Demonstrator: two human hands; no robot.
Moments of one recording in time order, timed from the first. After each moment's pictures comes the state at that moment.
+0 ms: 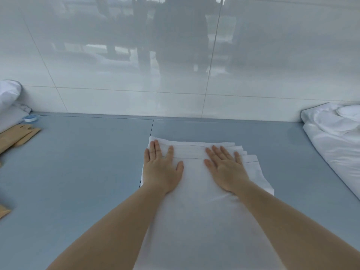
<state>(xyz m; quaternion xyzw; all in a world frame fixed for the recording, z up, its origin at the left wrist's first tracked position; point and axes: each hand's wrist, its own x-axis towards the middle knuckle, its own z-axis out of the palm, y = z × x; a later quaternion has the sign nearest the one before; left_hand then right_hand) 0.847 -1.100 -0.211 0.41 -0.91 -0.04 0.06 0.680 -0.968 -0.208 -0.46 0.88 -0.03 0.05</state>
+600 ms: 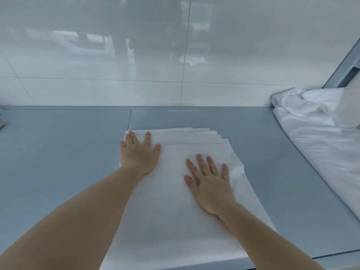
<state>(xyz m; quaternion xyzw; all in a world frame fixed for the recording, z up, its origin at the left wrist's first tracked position) 0.843 -1.111 -0.210 0.42 -0.91 0.00 0.02 0.764 -0.889 -0.205 -0.43 0.90 -0.03 0.06</state>
